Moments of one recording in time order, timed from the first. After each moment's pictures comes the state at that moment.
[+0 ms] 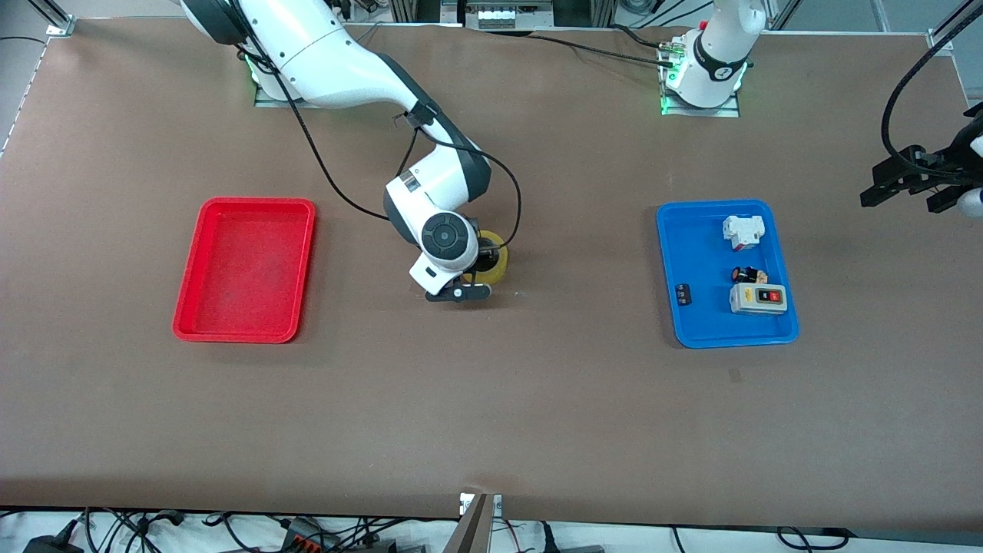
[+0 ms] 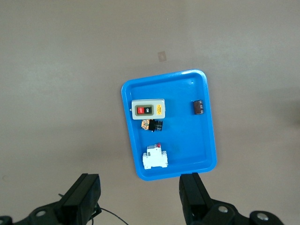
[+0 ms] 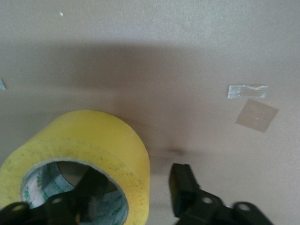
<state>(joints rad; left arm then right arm) 0.02 0.04 0.05 -1.53 0.02 1.54 0.15 0.65 0.85 0.05 -1.37 0.11 2.03 0.57</state>
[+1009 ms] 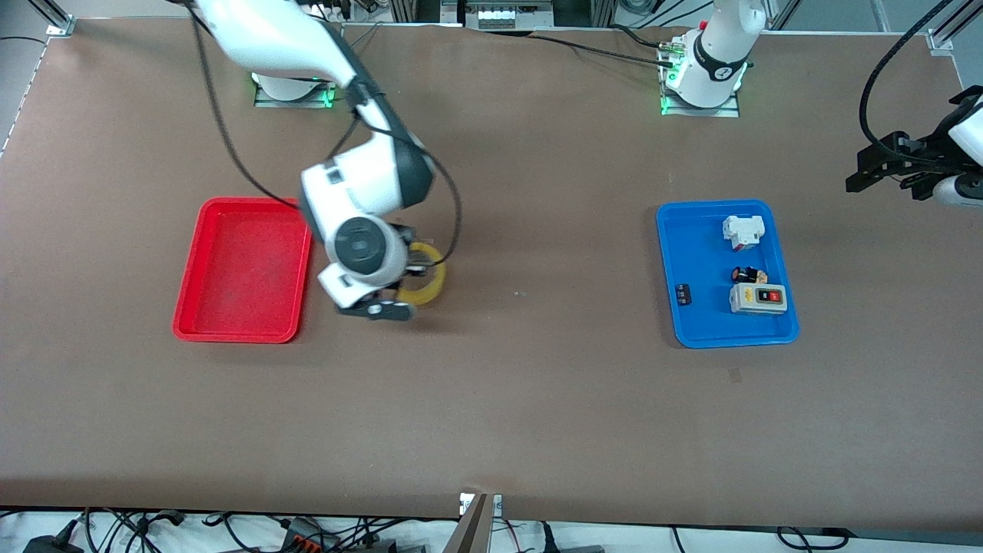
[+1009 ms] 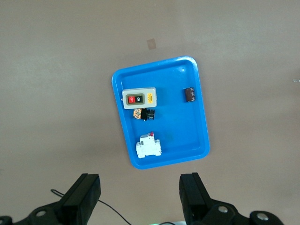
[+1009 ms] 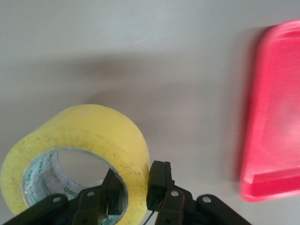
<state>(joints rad) 0.03 0.02 0.00 -1.53 0.02 1.48 0.14 0.59 0.64 -0.18 -1.36 0.10 1.71 0.52</state>
